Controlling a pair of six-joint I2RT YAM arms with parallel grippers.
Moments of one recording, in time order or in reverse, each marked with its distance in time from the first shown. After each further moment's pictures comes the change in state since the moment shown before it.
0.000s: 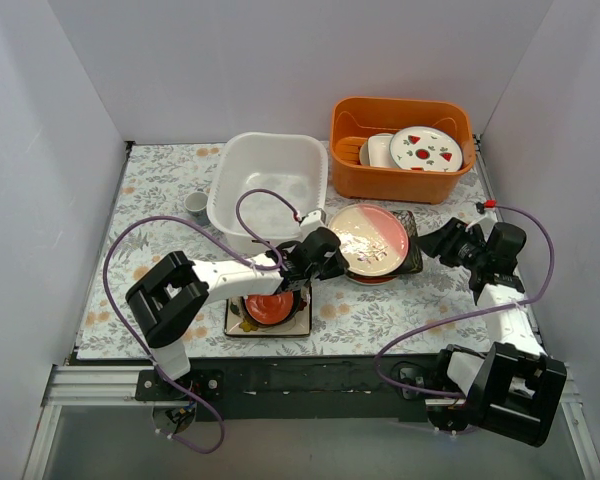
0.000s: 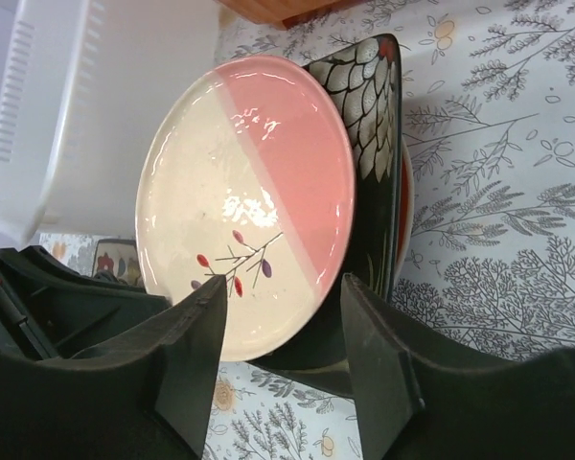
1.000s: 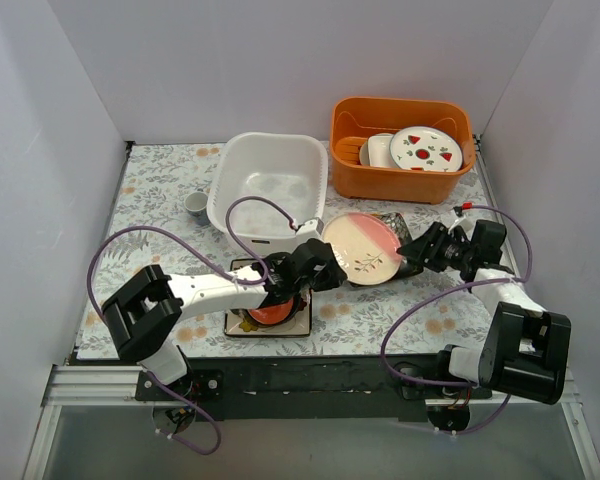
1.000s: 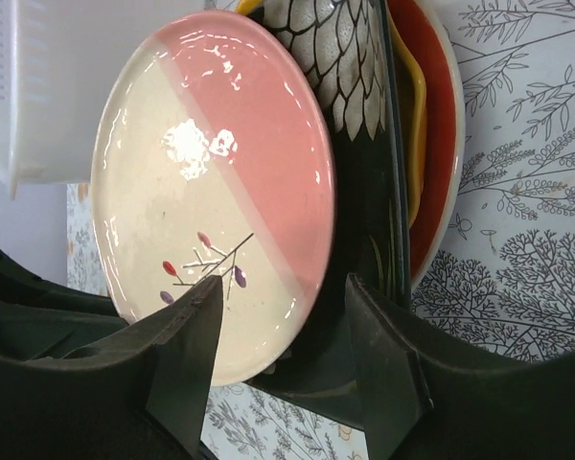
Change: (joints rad) left arm -0.052 -0.149 -0.117 0.011 0.020 0.018; right arm 0.076 0.220 0.024 0.003 -0.086 -0.011
